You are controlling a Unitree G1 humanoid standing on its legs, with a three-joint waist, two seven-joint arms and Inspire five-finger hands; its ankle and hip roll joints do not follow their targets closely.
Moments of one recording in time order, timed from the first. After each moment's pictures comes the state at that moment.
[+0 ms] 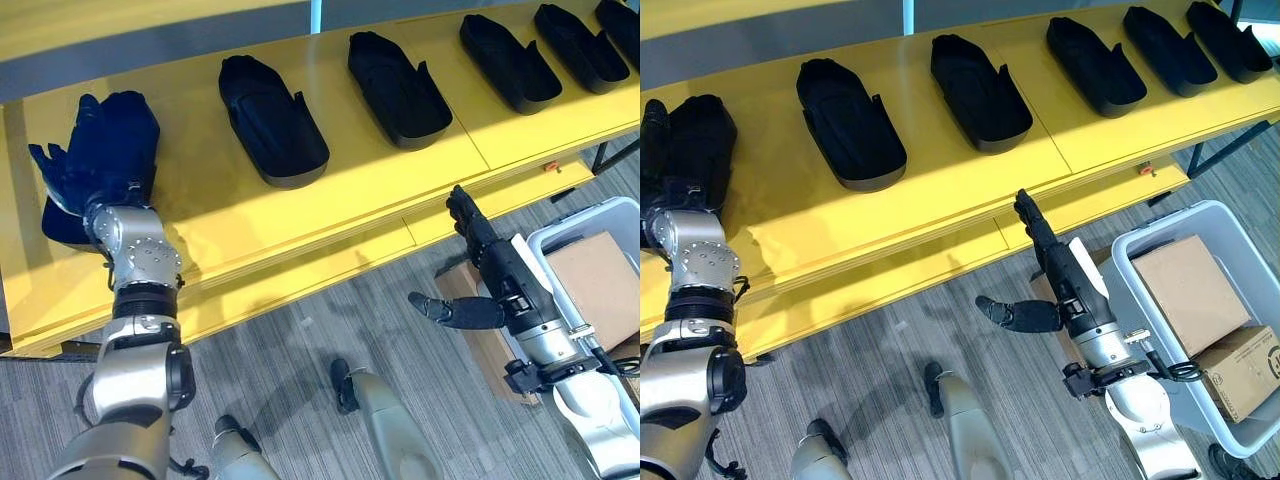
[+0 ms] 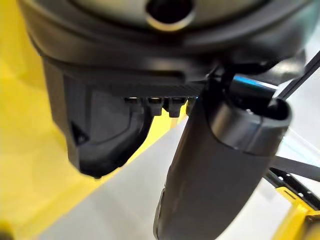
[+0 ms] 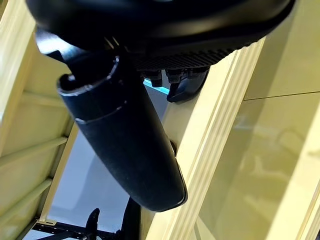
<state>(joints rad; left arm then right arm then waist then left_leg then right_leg) -0.91 0.47 0.26 0.74 -1.06 -0.39 0.51 0.16 -0.64 0.03 -0.35 0.24 -0.26 0.04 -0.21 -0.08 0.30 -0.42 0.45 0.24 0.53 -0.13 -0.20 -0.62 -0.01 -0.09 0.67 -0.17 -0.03</state>
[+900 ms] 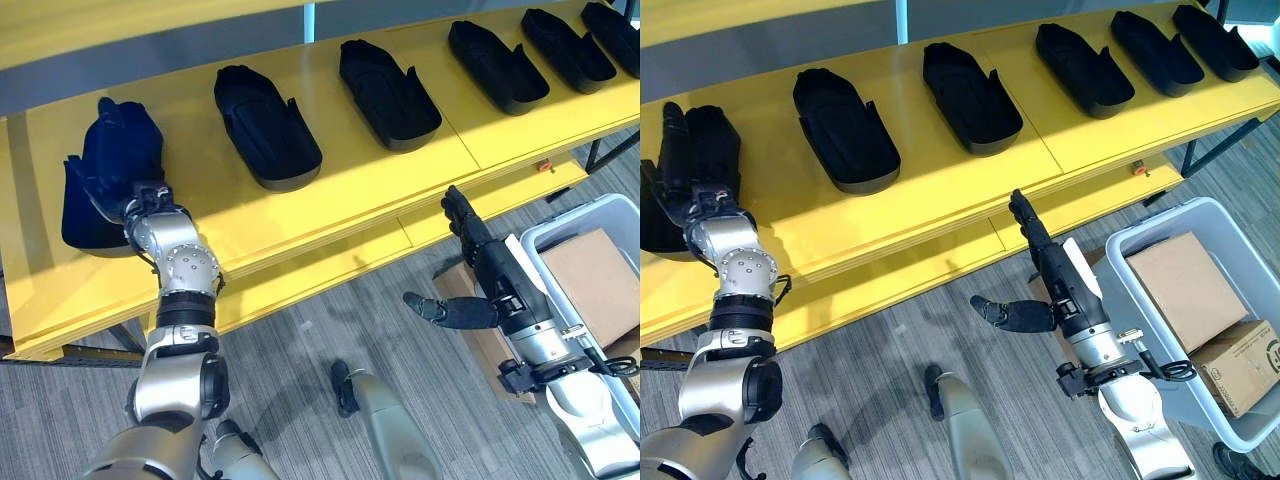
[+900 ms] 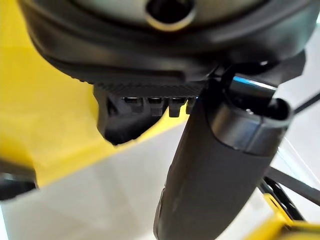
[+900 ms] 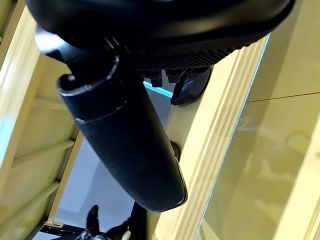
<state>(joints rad) -0.84 0.36 0.24 0.50 -1.12 -0.48 0.51 0.14 -0.63 0.06 -0.35 0.24 -0.26 0.01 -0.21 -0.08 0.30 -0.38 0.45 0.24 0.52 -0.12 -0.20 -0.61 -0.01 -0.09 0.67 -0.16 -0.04</state>
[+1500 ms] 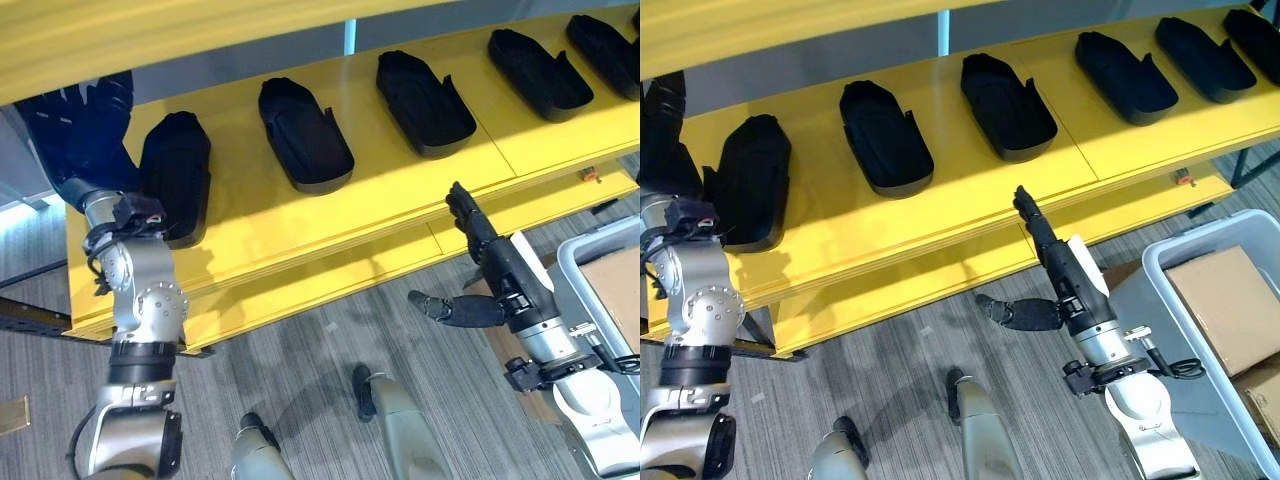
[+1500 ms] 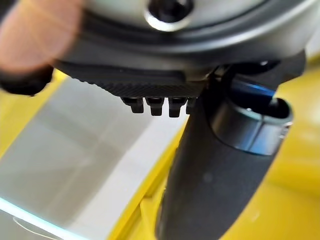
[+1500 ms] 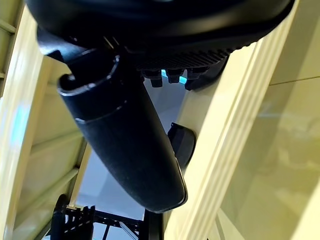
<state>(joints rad) -0.42 0.59 0.14 0.08 -0.83 -0.35 0.31 0.15 -0.59 -0.03 -0.35 0.21 -0.26 0.09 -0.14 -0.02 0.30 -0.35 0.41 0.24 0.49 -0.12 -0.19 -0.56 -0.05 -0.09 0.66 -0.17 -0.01</state>
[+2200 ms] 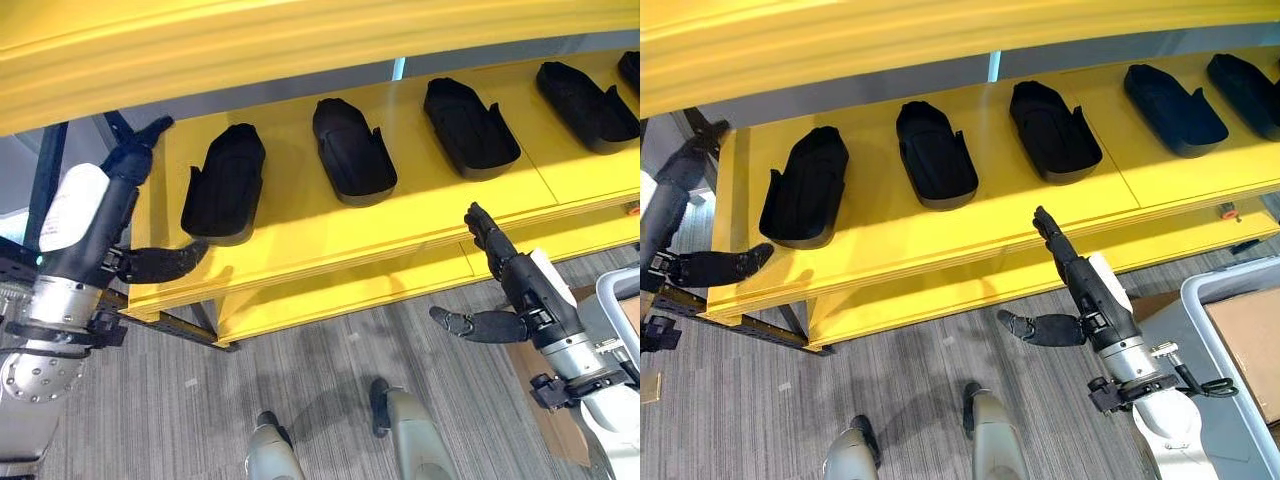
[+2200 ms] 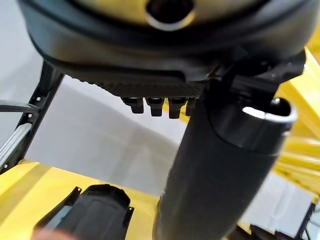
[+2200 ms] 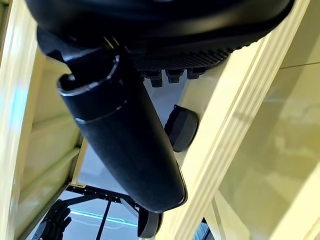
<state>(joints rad) 0.24 0.94 0.39 -0.30 0.14 -0.27 0.08 0.28 -0.58 -0.14 -0.34 0.21 -0.26 0.21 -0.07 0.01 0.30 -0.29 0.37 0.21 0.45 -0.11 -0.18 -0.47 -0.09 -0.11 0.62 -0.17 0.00</state>
